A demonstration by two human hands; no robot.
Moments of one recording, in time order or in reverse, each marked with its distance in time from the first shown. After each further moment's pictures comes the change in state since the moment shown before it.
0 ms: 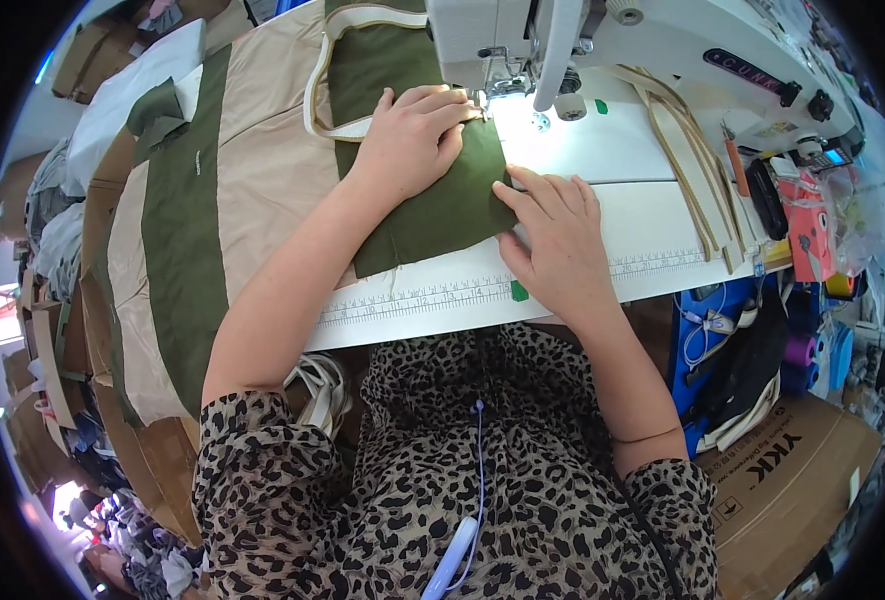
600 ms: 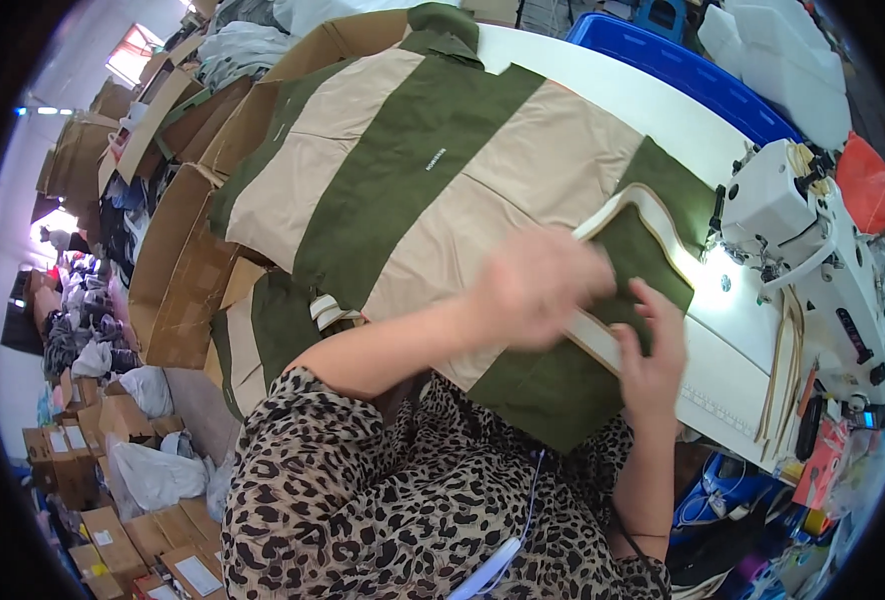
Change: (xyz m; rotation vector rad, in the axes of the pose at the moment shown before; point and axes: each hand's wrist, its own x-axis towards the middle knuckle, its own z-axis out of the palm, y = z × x) left_hand -0.138 0.048 -0.097 -0.253 0.532 0.004; right_hand 0.011 -0.060 0.015 0.532 -0.038 -0.087
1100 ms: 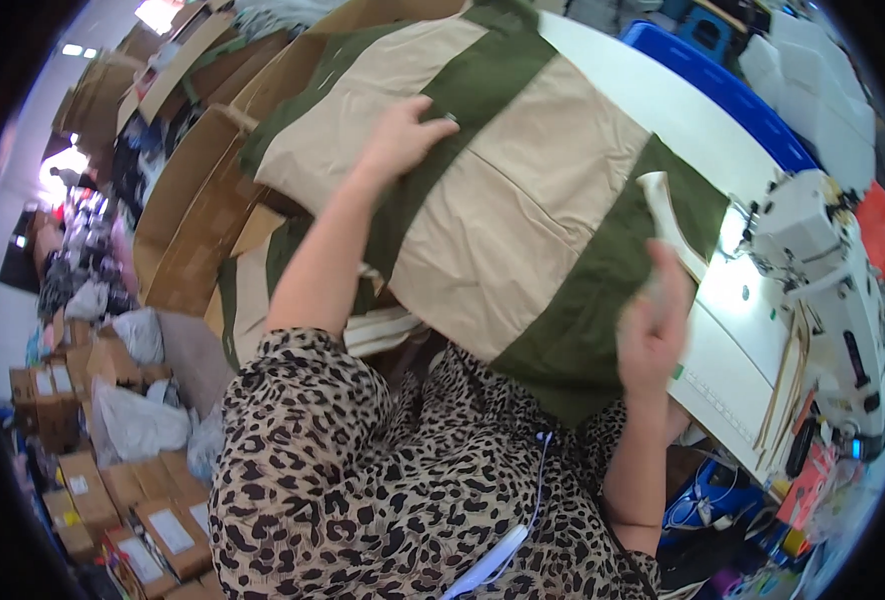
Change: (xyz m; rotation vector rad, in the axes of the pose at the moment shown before) left_hand -0.041 -0.106 -0.155 0.279 -0.008 -1.122; right_hand 0.016 0.001 0.040 0.087 0.085 -0.307
